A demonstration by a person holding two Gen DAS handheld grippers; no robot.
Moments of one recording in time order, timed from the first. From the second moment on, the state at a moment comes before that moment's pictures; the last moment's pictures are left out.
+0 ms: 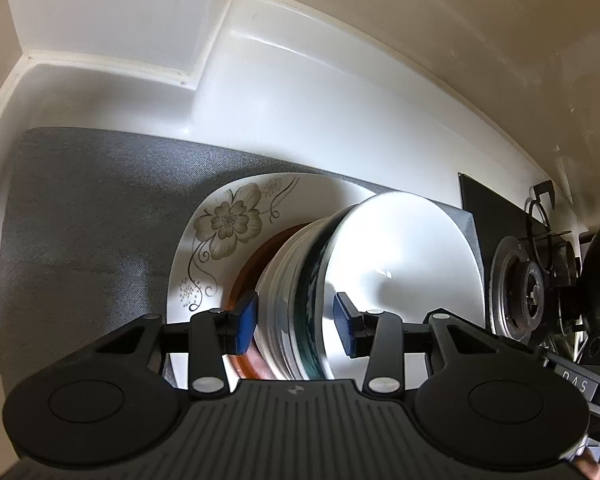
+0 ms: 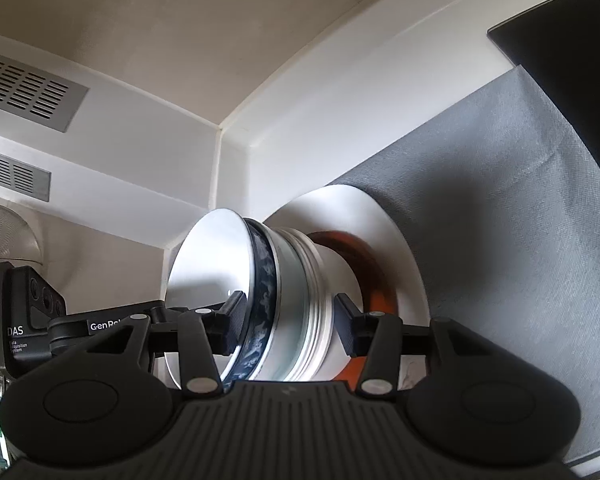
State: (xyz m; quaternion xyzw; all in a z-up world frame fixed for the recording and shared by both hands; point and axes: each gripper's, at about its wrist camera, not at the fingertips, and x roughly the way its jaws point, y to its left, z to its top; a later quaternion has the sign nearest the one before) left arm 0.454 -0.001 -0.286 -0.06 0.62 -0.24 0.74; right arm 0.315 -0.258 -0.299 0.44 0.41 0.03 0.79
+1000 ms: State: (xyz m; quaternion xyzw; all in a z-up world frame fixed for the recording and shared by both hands) left arm 0.243 0.030 -0.129 0.02 0.44 -0.16 0.88; right arm 0.171 -0.148 -0.152 0.16 0.42 -0.12 0.89
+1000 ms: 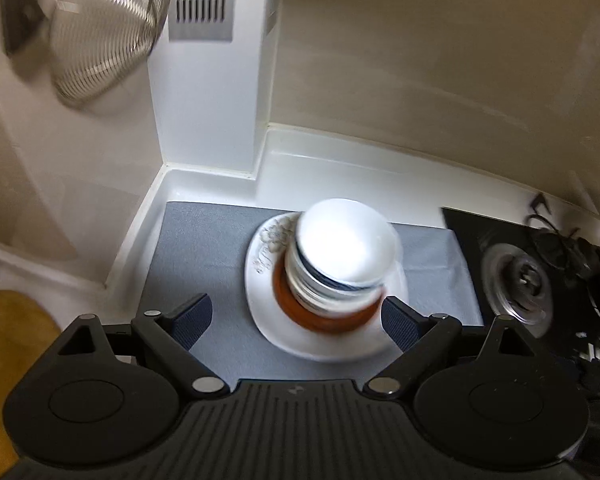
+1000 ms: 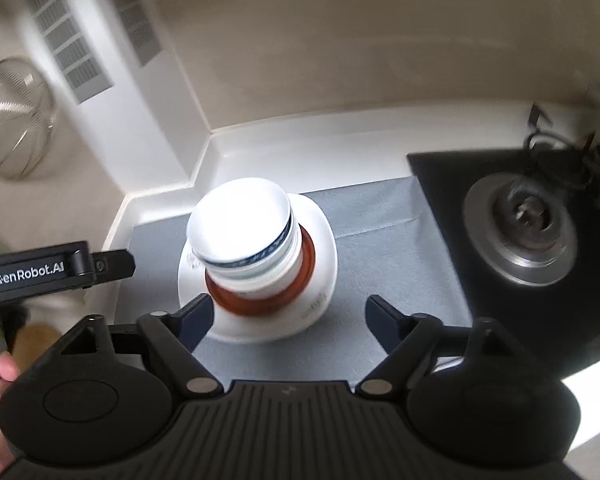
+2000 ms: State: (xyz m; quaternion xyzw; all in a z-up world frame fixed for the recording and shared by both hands) left arm -0.030 0.001 0.044 0.08 0.35 -0.04 0.93; right arm -0.070 -0.129 0.018 0.11 0.34 -0.09 0.93
